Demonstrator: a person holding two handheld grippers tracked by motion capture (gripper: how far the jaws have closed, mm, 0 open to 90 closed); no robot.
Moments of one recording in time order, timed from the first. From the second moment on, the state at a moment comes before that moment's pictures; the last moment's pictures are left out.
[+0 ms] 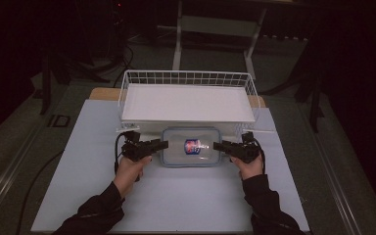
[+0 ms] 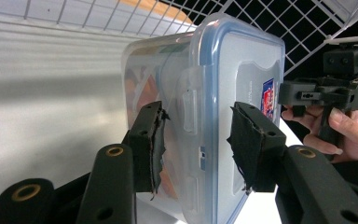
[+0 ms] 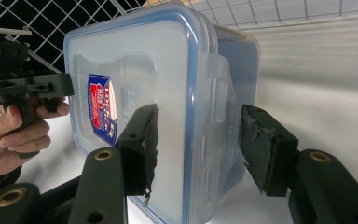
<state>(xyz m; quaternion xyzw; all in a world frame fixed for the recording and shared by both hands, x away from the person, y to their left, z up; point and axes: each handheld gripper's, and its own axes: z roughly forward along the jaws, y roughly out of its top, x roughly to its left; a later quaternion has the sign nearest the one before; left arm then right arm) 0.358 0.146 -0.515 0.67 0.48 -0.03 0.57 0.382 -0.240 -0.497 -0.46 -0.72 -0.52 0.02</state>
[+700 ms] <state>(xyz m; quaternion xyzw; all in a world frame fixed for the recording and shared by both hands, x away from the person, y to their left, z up) 0.359 0.130 -0.517 0.66 0.49 0.10 0.56 0.383 -0.228 -0.494 -0.49 -0.71 -0.50 -0.06</state>
